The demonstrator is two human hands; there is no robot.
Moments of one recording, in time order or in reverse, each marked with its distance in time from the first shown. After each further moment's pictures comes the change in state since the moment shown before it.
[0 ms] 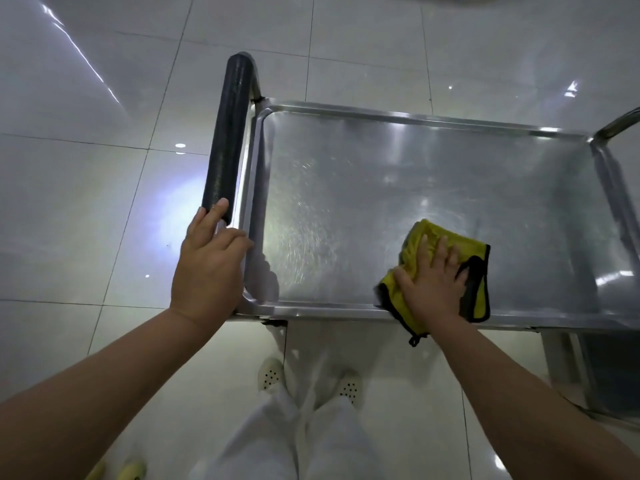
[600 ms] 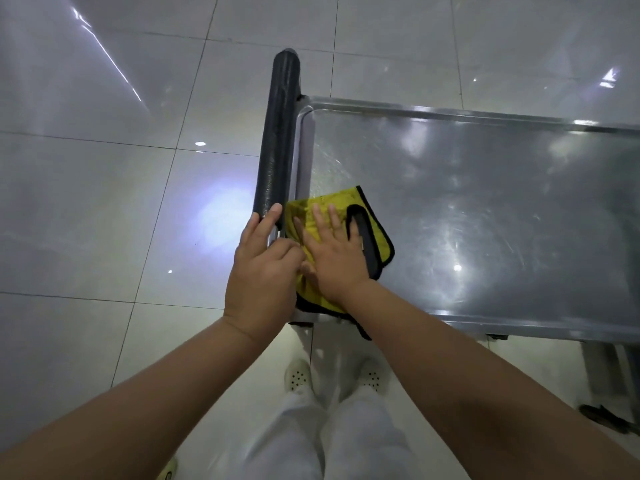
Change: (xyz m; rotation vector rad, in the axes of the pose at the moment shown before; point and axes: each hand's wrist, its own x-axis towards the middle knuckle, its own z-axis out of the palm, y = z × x) left_hand 0.003 -0.020 0.004 -0.083 0.074 0.057; right_hand 0.003 -0.222 0.023 -0.198 0.045 -0.670
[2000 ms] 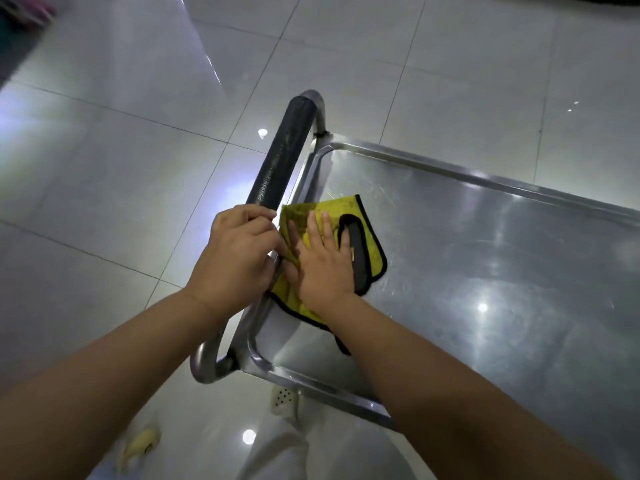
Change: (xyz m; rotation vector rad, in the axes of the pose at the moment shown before) left_hand 0.118 -0.019 -0.003 0.060 -0.078 -0.124; right_hand 0.091 0.041 -0.022 0.085 0.056 -0.149
